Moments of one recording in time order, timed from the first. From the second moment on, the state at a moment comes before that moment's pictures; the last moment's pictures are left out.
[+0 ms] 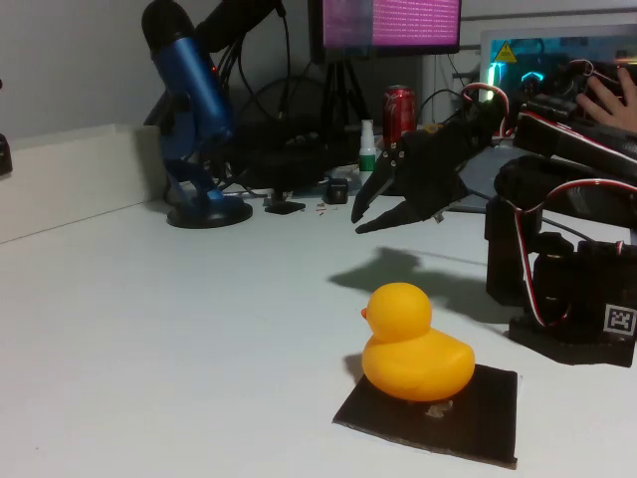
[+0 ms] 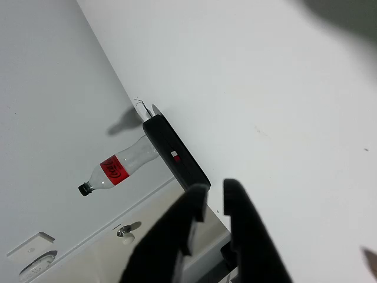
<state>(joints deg) 4.3 189.4 173.0 48.0 -4.2</state>
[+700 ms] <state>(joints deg) 4.3 189.4 173.0 48.0 -4.2</state>
